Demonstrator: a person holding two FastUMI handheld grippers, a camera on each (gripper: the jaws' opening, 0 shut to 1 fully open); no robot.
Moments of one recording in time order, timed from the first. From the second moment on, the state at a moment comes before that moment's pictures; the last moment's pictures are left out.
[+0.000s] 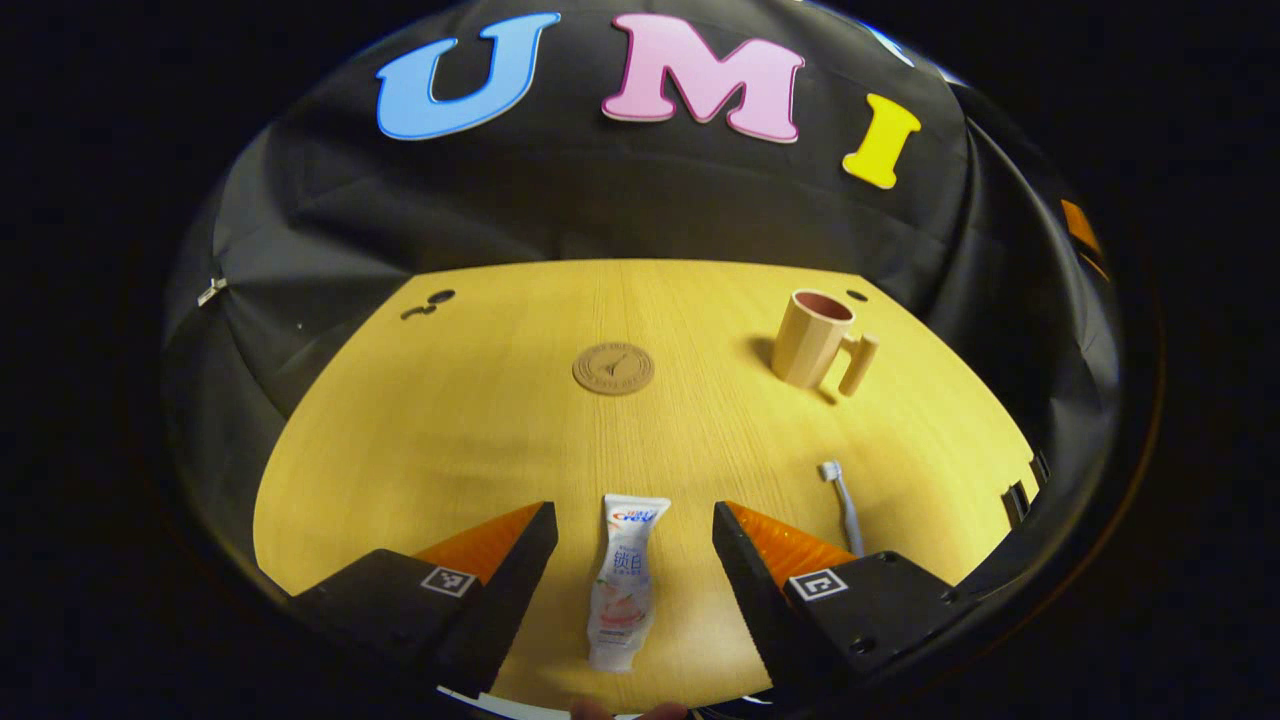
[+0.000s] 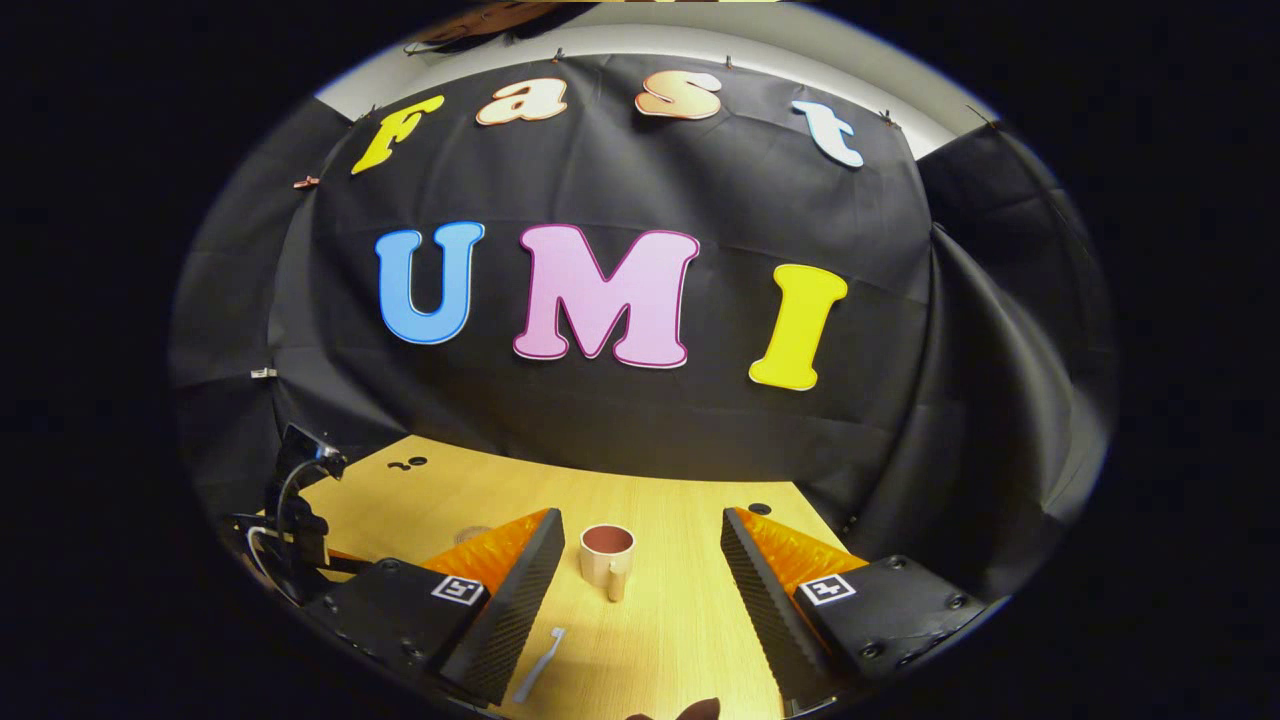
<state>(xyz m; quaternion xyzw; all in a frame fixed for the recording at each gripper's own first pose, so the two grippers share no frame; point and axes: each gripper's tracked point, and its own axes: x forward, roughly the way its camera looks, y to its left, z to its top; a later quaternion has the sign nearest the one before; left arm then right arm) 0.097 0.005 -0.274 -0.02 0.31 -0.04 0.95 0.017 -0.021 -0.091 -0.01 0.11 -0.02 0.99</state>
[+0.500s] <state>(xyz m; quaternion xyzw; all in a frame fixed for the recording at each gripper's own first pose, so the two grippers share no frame) 0.094 0.015 -0.343 0.00 0.40 -0.05 0.91 0.022 -0.031 -0.127 0.00 0.15 -0.03 0.99</state>
